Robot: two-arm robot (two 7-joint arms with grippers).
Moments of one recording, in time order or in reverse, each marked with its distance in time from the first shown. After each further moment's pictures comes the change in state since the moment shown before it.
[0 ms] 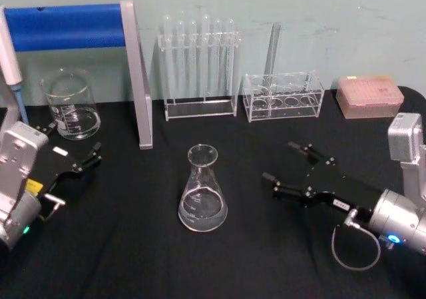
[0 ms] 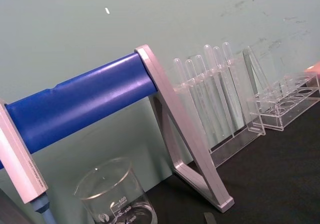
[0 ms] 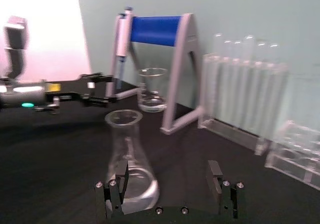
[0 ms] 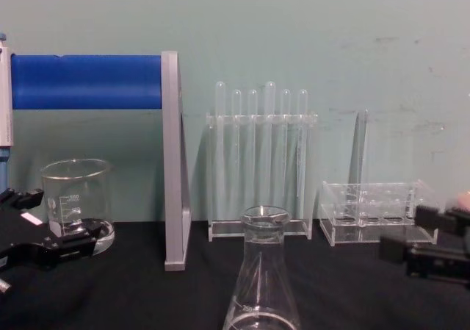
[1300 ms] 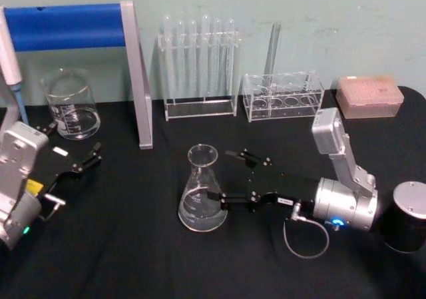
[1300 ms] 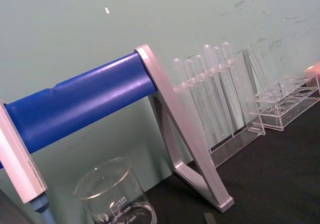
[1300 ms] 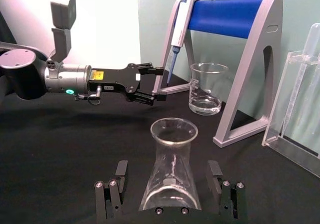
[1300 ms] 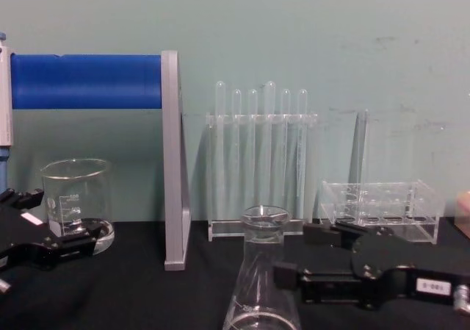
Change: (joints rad) left arm 0.000 0.000 0.000 0.000 0.000 0.000 0.000; right arm 0.260 -0.140 -0.188 0.252 -0.072 -0.018 0.199
